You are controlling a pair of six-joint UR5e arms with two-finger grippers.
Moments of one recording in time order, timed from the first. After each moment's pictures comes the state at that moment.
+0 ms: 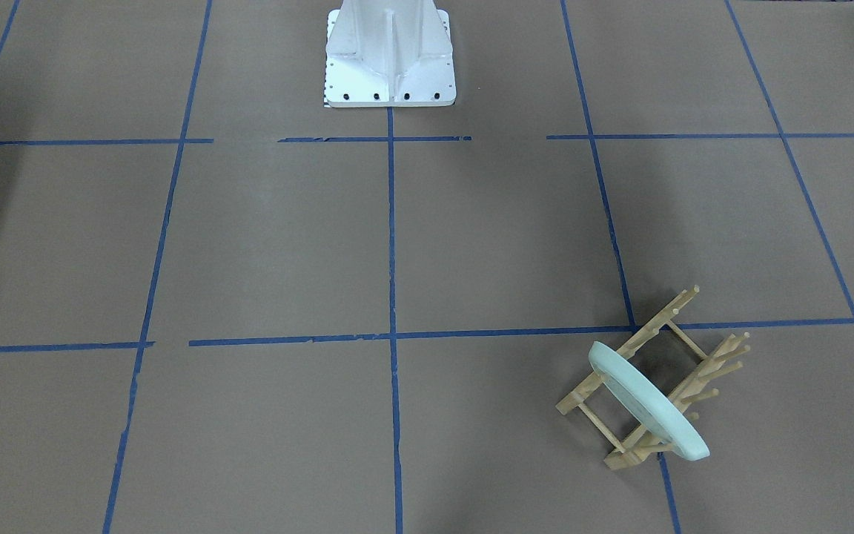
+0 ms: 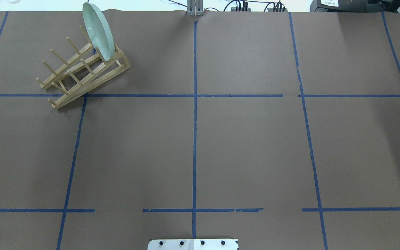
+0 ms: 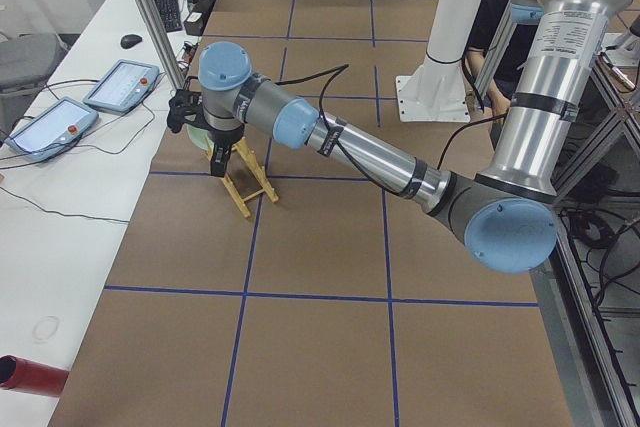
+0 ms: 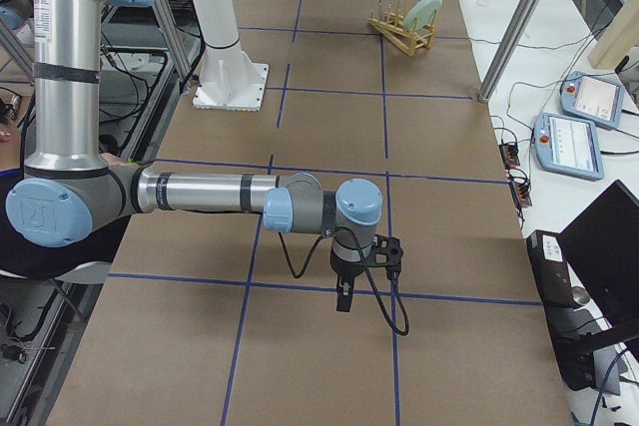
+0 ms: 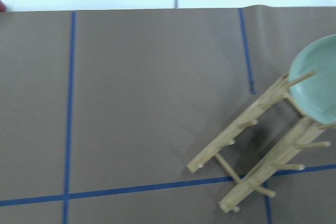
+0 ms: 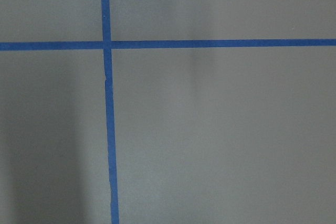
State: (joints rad) left arm -1.53 -1.83 -1.77 -1.71 -2.56 -0.47; right arm 1.55 -1.66 1.68 -1.60 2.19 0.06
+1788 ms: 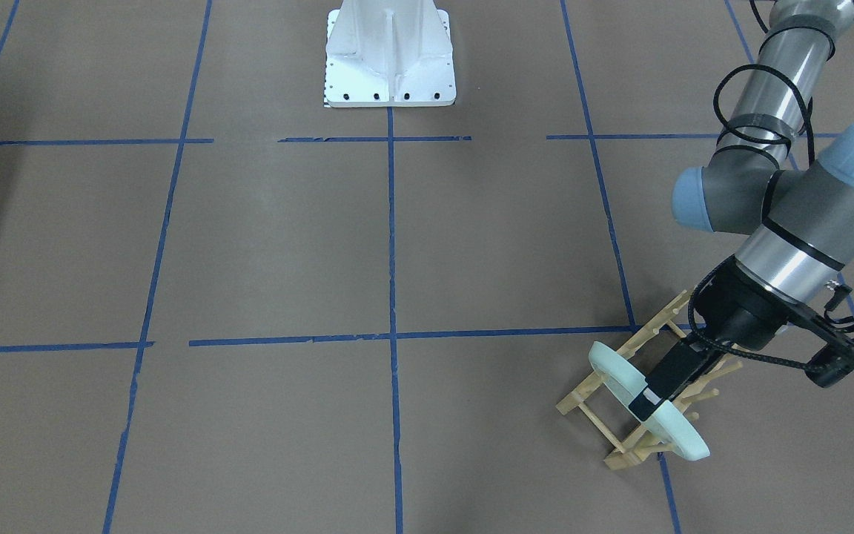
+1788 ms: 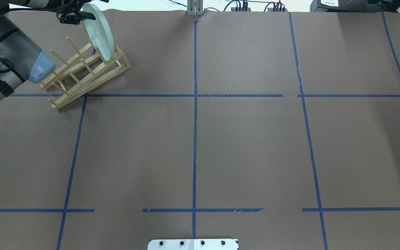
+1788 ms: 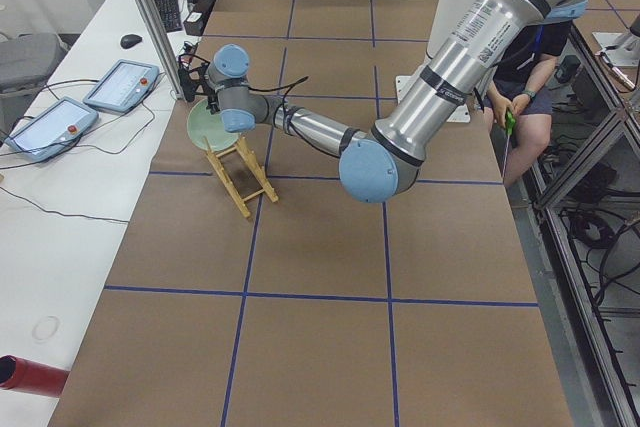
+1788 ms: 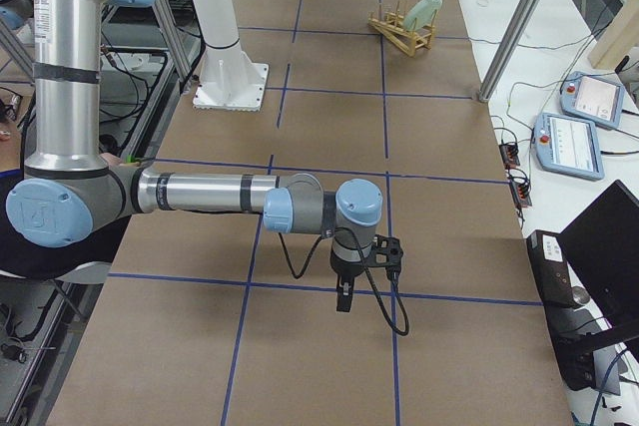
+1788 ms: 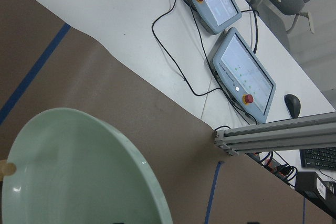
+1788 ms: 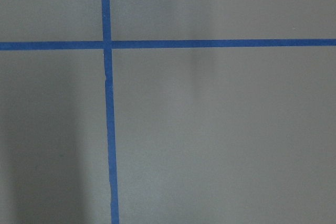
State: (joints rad) left arm -1.07 -2.21 -1.24 -2.60 -2.07 -1.67; right arm 1.55 -1.66 1.68 -1.60 2.19 0.06
